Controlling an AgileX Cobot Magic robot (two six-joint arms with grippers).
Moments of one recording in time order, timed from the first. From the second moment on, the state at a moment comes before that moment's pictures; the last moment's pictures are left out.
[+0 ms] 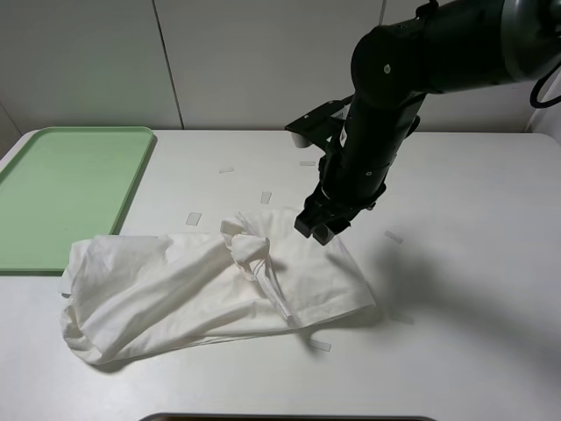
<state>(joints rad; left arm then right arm) 0.06 -0.01 -0.49 -0.04 1.07 0.20 0.64 1.84 -1.21 0.12 0.84 -0.28</state>
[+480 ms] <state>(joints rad) 0.06 -0.01 -0.49 -0.04 1.07 0.20 0.73 1.90 -1.07 0.02 0.45 -0.08</state>
